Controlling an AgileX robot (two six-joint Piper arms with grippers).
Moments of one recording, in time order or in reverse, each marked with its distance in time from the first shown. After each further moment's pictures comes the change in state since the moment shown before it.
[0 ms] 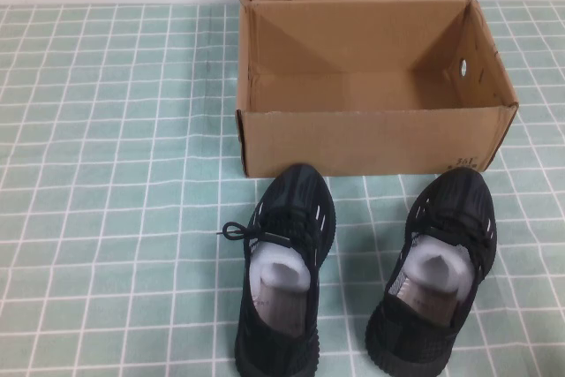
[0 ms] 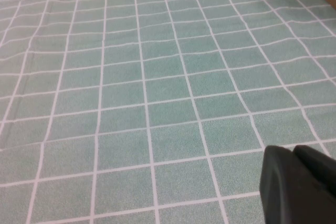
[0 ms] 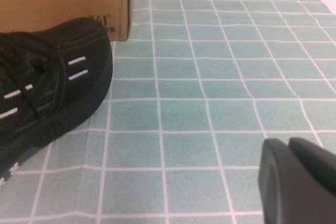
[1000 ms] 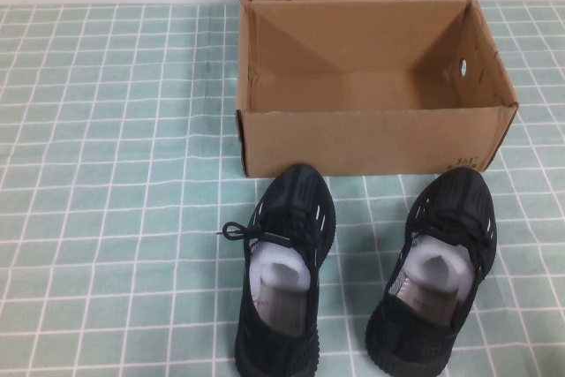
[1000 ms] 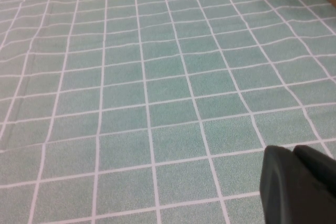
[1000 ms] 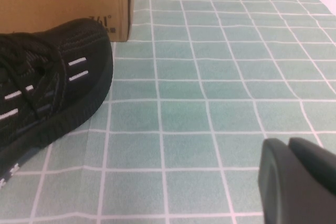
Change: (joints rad) right arm 0.000 0.000 0.000 0.015 0.000 0.000; left arm 0.000 0.000 0.000 0.003 0.000 0.000
